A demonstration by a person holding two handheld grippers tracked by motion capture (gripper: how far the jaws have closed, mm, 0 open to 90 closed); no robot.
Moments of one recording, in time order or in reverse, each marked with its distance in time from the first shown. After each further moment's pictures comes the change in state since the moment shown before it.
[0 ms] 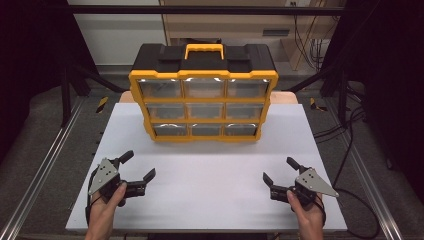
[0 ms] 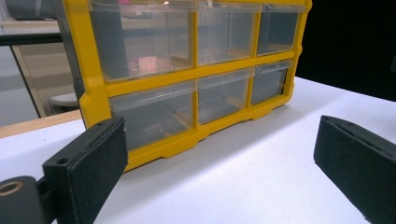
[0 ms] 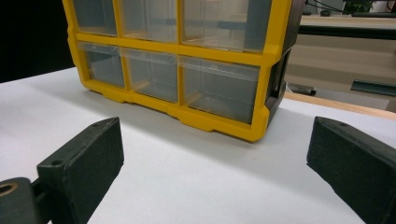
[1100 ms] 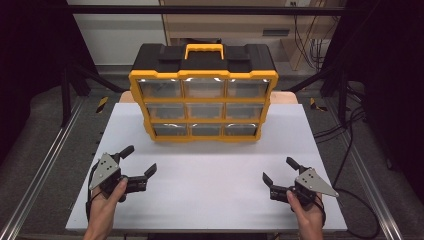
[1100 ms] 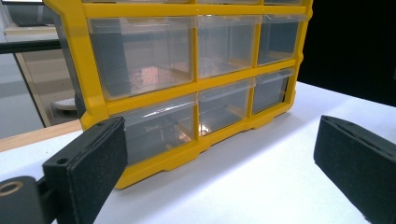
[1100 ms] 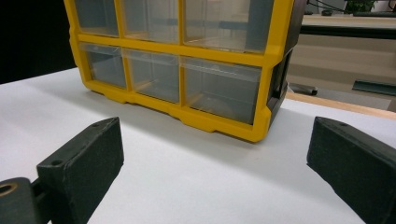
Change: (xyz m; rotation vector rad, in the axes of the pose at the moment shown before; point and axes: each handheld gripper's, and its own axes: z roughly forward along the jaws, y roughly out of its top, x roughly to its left) left arm -0.001 0.017 0.005 -0.001 0.004 0.014; right arm 0.001 0.001 0.000 0.000 0.004 0.004
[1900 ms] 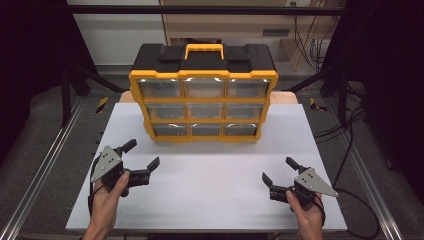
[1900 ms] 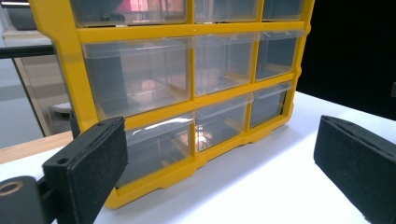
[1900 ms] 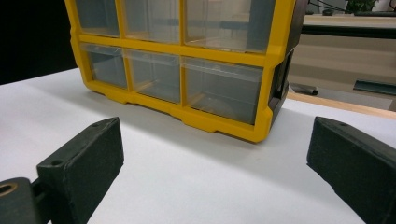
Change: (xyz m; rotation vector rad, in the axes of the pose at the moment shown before) left arm -0.003 0.019 0.009 -0.006 0.004 -0.005; right arm 0.001 0.000 0.001 0.000 0.003 -0.001
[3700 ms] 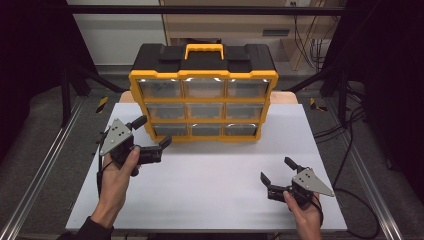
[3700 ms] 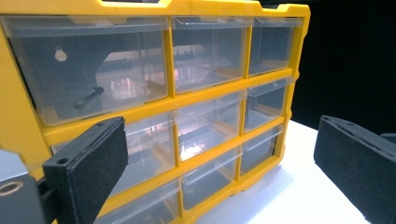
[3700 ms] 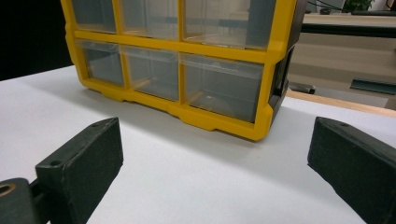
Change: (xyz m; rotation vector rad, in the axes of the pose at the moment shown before) left arm -0.015 0.070 0.034 -0.035 -0.032 0.010; right arm 0.002 -0.003 0.004 0.004 -0.013 -0.006
